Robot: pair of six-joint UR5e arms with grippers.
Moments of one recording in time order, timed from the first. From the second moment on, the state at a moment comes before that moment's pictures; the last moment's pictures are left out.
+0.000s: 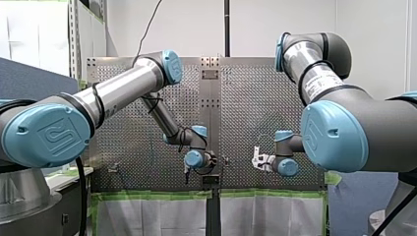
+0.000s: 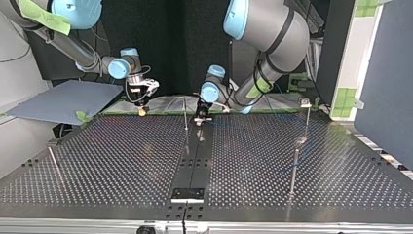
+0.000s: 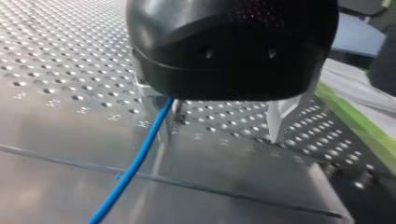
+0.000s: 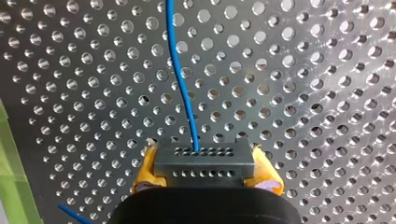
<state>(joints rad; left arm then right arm) -0.48 -2.64 -1.26 -2.62 -1.69 -1.65 1.84 -0.60 1.59 -0.90 1.37 1.69</state>
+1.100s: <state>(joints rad) -0.53 -2.57 -1.28 -2.82 -1.69 -1.54 1.83 -0.60 1.59 -0.88 1.37 1.69</state>
